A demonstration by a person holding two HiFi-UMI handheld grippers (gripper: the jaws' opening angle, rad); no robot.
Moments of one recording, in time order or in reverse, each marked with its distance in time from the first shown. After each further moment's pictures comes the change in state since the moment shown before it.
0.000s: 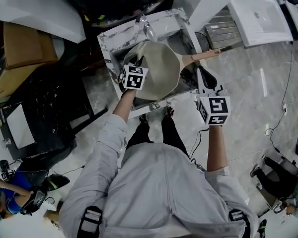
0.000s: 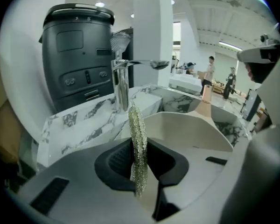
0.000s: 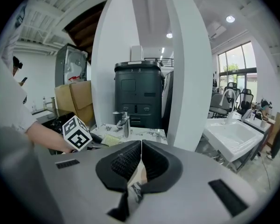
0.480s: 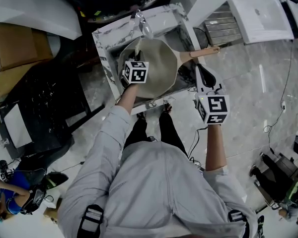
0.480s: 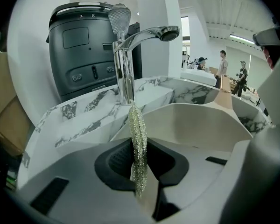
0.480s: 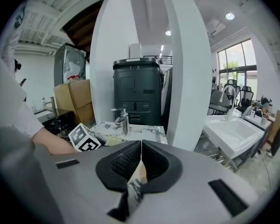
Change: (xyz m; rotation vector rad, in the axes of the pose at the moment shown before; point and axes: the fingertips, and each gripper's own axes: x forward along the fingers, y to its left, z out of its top) left arm 0.042 0.012 -0.017 -0.042 0.015 0.149; right arm 0.009 -0.010 -0.016 0.014 0.026 0.000
